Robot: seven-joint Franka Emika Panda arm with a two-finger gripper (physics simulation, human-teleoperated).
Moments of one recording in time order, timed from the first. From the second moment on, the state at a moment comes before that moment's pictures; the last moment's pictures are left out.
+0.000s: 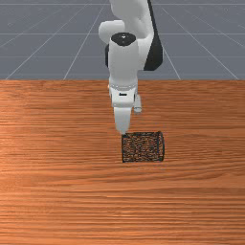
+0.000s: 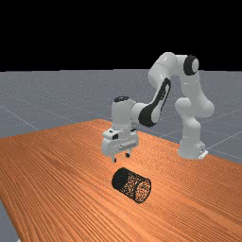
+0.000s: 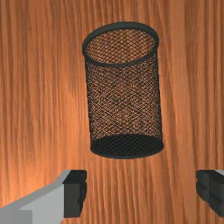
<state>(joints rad) 0.01 0.39 0.00 -1.96 0.00 2.36 -0.75</state>
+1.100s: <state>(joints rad) 0.30 0.51 0.05 -1.78 -0.04 2.29 -0.24</state>
